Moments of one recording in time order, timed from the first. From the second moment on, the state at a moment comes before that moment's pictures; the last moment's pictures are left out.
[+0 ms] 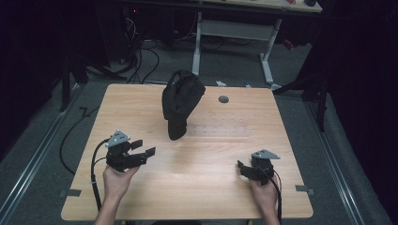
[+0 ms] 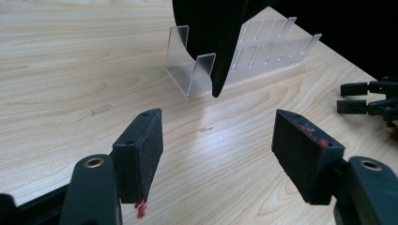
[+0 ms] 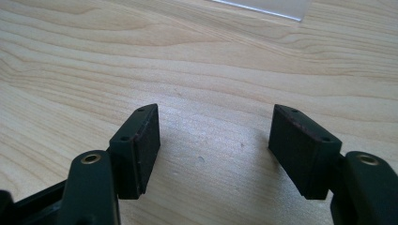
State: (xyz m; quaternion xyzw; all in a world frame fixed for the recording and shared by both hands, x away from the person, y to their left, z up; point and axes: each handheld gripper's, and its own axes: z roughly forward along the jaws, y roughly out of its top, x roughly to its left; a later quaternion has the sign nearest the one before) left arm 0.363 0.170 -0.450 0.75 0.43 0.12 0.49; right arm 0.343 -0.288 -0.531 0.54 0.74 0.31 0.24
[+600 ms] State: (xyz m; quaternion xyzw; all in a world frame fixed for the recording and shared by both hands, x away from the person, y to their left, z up) left arm 0.356 0.171 -0.471 0.76 0.44 0.11 0.47; right arm 0.343 -0.287 -0.531 0.54 0.74 0.31 0.24
